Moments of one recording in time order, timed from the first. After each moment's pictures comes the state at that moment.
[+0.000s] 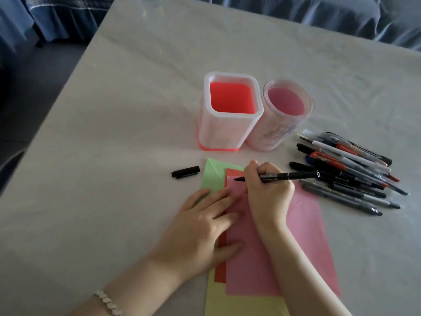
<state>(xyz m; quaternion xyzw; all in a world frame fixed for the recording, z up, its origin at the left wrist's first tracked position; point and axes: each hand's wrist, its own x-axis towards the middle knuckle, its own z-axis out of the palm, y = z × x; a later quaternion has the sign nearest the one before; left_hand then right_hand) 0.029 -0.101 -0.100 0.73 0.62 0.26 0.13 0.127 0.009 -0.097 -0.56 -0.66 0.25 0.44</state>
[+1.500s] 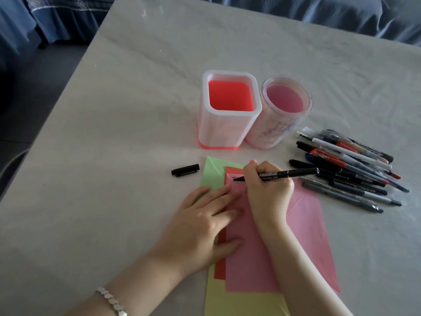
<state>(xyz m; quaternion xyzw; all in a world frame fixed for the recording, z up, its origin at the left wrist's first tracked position) 0.029 -0.098 -0.100 0.72 0.62 0.27 0.14 0.127 0.009 -0.096 -0.55 -0.65 0.27 0.44</state>
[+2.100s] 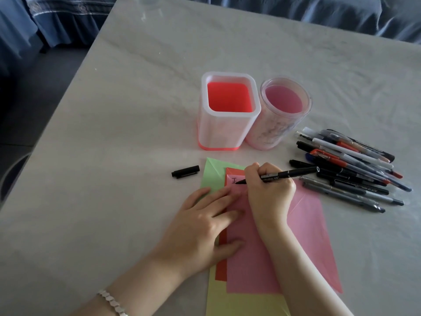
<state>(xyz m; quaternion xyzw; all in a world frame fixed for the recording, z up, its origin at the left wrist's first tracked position) 0.030 -0.099 -0.101 0.72 0.62 0.27 0.14 0.128 0.008 -0.095 -0.56 -0.66 0.26 0.43</state>
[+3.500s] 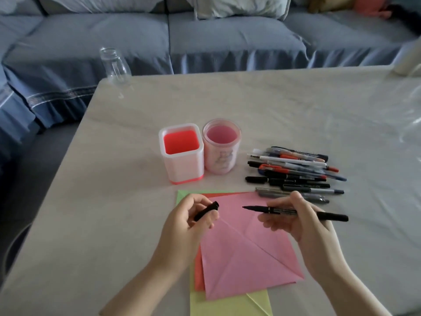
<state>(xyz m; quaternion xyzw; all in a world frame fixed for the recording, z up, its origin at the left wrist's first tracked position) 0.059 -0.079 -0.028 0.43 0.63 0.50 0.41 0.244 -0.029 0.001 -0.46 -0.45 0.62 0.44</state>
